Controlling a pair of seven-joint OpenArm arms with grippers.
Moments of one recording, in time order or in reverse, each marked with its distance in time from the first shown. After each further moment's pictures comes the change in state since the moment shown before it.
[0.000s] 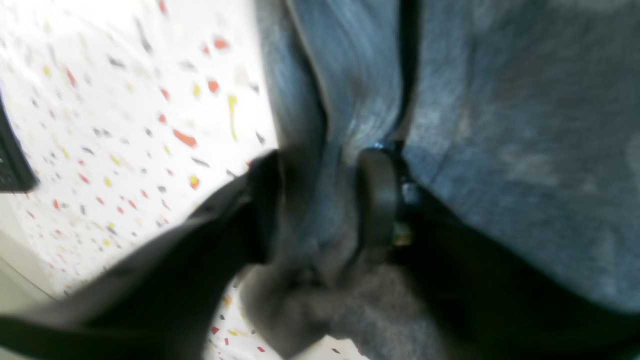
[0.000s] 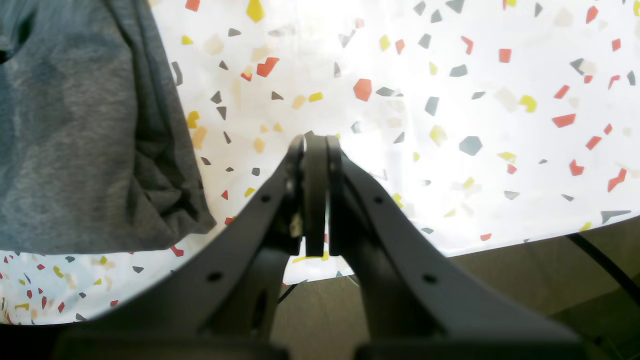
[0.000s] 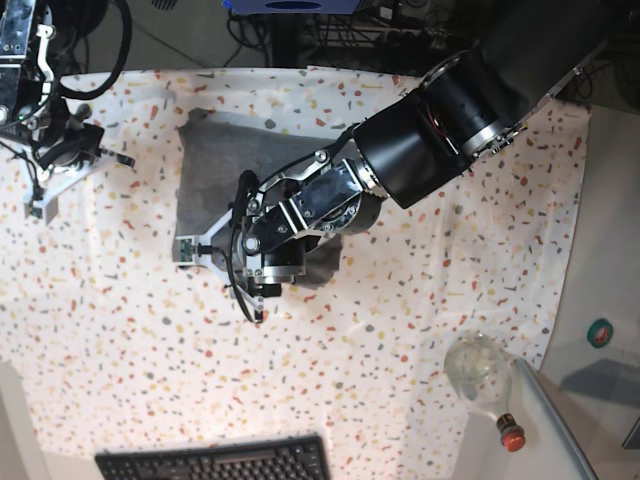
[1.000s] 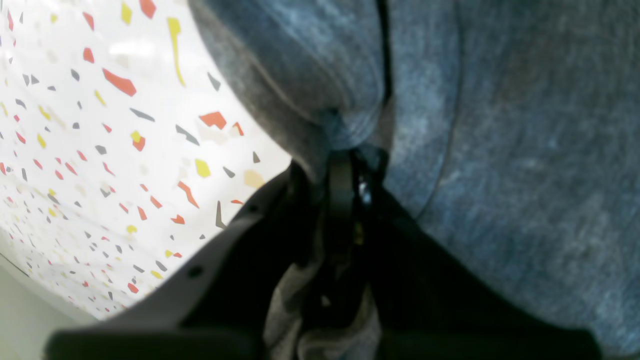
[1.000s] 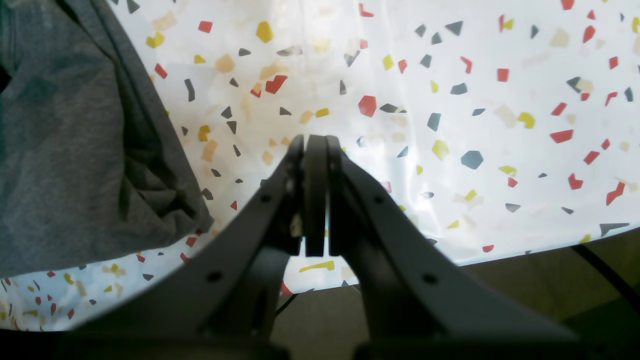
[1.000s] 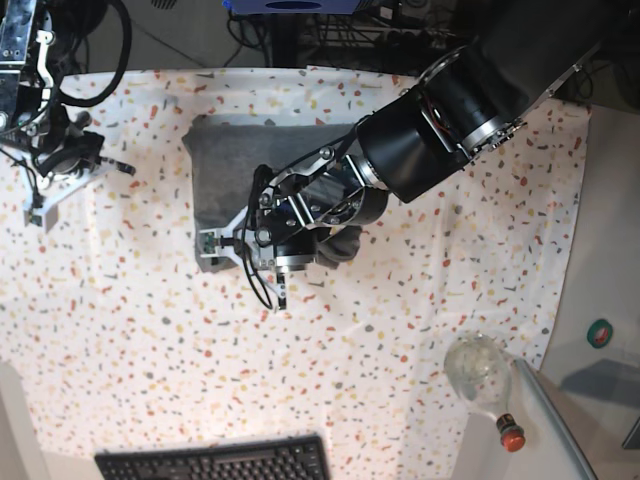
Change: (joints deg) left arm 1.1 0.1 -0.2 -7.0 0.7 0.7 -0.4; right arm 1.3 0.0 0.0 0.0 0.0 0.0 0.0
